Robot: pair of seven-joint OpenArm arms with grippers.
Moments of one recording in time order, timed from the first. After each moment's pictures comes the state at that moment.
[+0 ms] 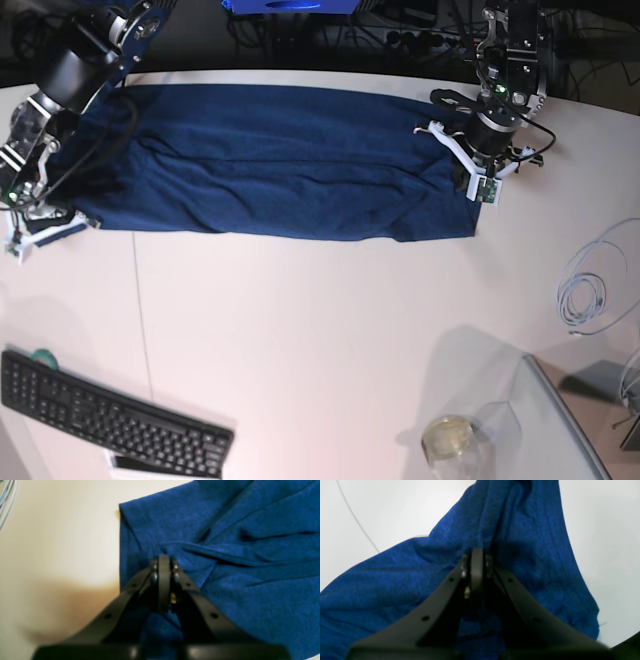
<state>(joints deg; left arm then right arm) 20.9 -10.6 -7.3 87.5 2.5 -12.4 19.2 8.0 -1.5 43.8 73.8 -7.1 13.9 -53.1</state>
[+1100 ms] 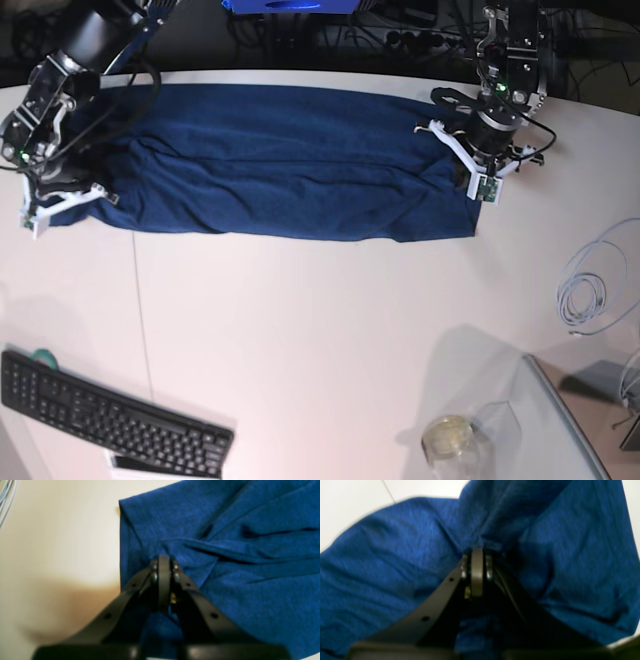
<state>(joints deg) 21.3 -10.6 -7.3 87.9 2.5 -12.4 19.2 1.5 -6.3 45.5 79.6 -0.1 16.8 -52.2</state>
